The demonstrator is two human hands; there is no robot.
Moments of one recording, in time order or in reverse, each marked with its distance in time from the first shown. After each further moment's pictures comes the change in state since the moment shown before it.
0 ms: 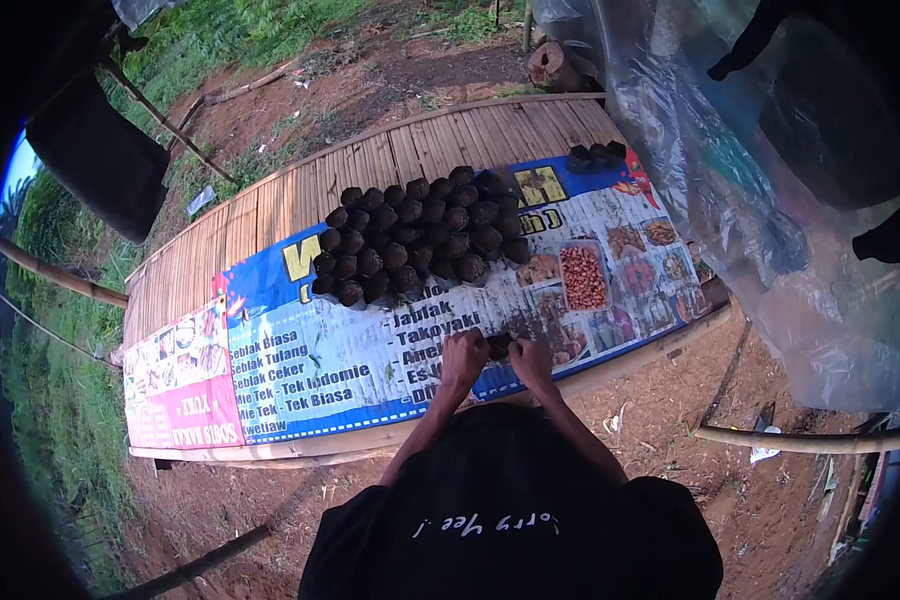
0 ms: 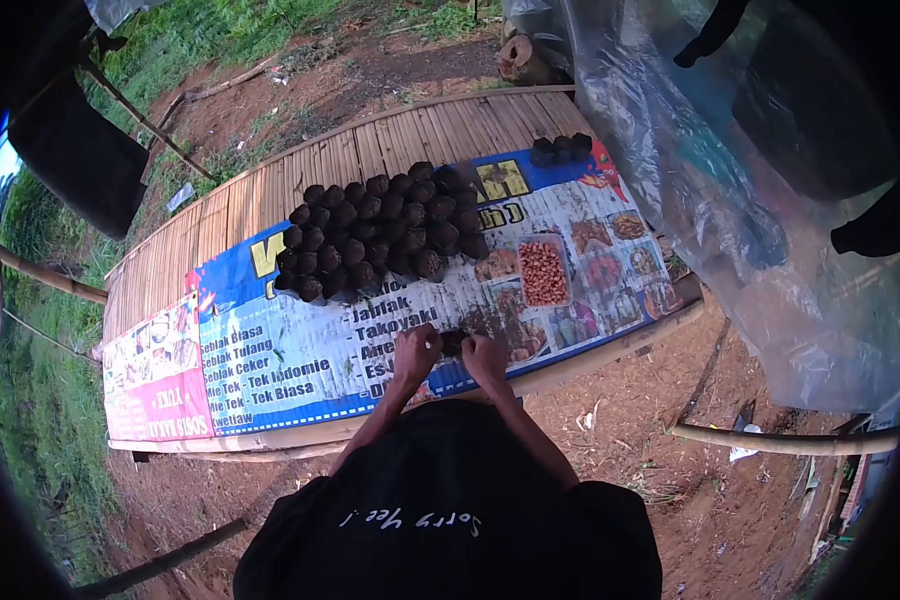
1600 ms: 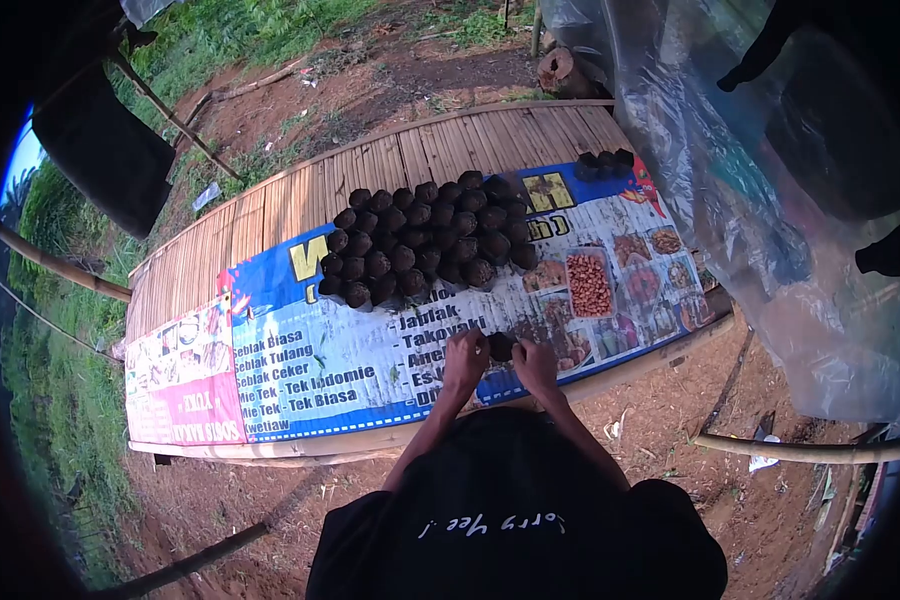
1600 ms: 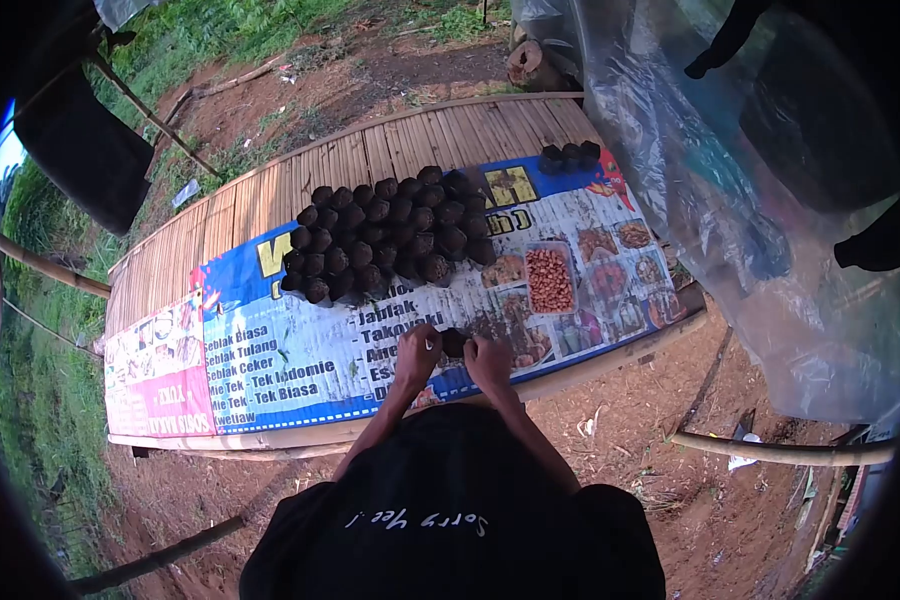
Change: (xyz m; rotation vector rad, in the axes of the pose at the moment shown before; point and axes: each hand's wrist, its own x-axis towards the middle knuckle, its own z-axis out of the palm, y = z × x) left_hand 0.004 -0.002 -0.003 -0.088 0.062 -0.023; right_hand 0.006 -0.003 0.000 -0.086 0.054 -0.183
